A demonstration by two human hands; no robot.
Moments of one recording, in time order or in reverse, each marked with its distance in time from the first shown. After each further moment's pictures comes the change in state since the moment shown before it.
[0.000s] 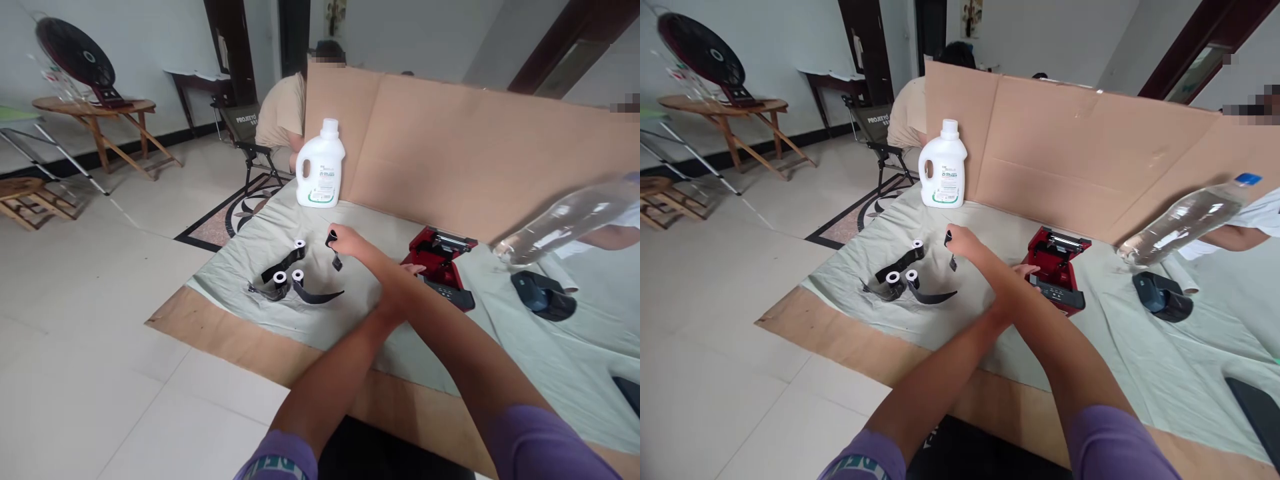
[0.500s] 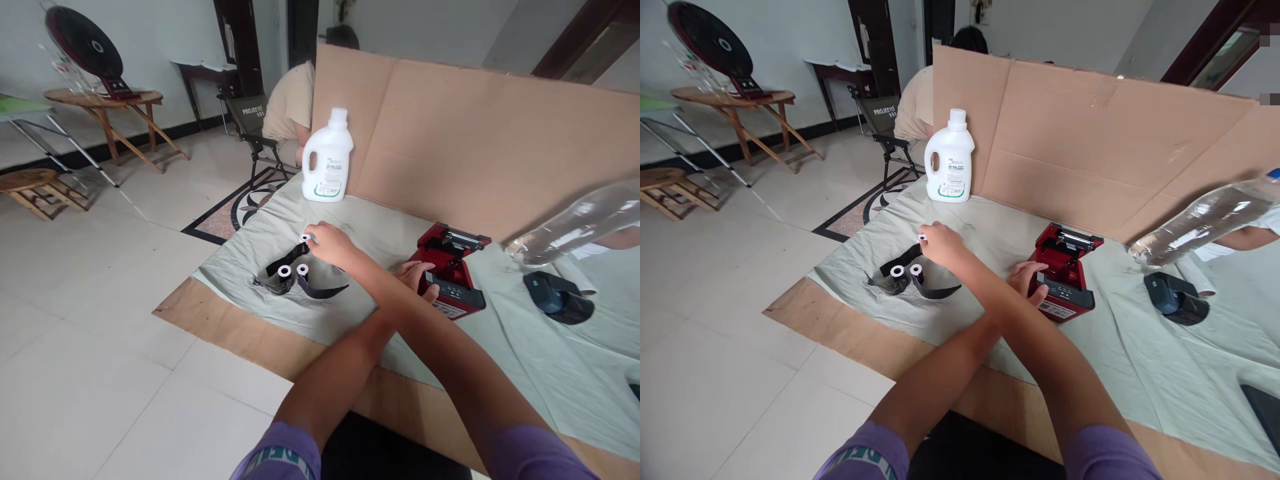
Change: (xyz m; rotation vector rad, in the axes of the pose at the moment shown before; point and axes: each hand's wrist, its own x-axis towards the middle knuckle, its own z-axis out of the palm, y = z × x) left_hand -0.004 0.018 -0.014 0.079 -0.022 0.040; right_hand -0.028 -0.064 0.009 -0.041 0.083 -0.237
